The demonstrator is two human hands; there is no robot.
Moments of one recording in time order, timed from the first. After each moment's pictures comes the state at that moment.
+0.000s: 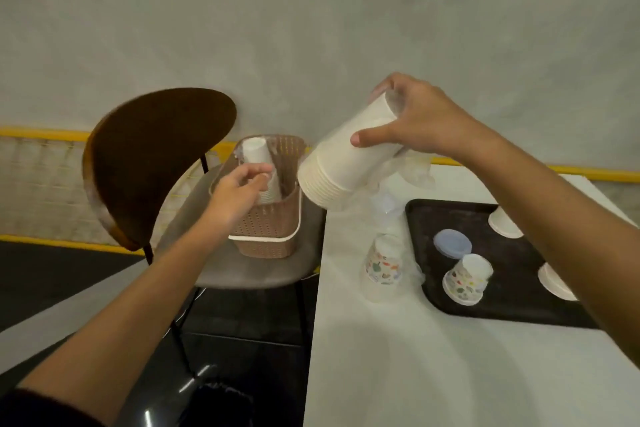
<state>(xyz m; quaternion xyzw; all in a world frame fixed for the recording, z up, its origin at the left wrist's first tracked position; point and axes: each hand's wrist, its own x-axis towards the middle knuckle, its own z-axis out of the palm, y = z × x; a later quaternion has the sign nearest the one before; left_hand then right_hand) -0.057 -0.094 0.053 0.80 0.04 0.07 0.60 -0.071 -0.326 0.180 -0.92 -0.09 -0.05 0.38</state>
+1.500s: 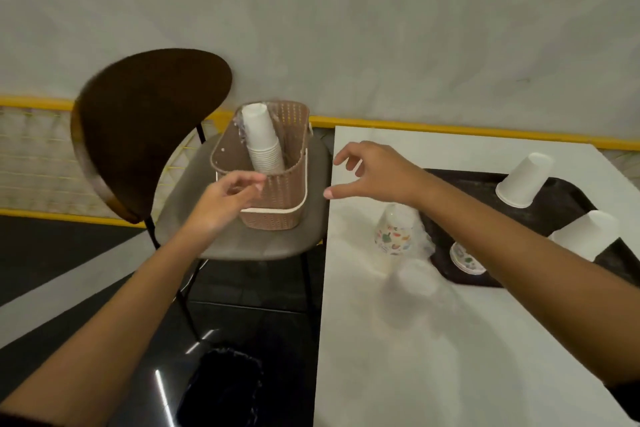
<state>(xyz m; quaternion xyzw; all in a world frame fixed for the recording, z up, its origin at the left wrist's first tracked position) -0.079 -0.059 0.011 0.81 0.01 0.00 0.59 -0.069 -0.293 0.077 -0.95 -0.16 0.07 0.27</state>
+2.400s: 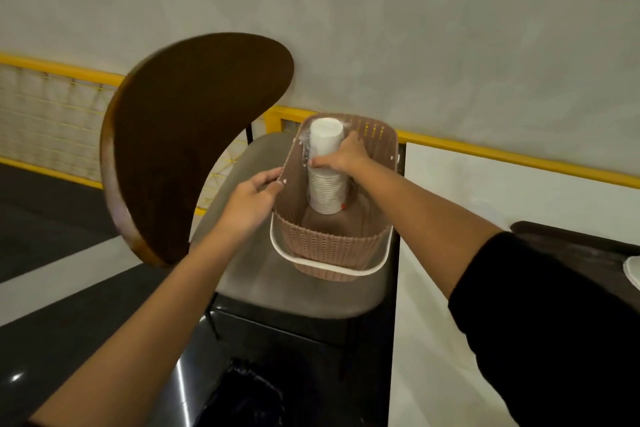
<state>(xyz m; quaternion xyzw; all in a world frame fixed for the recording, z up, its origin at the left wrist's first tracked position) 0.045 0.007 -0.019 0.77 0.17 0.01 0.62 0.168 -0.125 -0.021 -0.92 0.01 0.12 0.38</state>
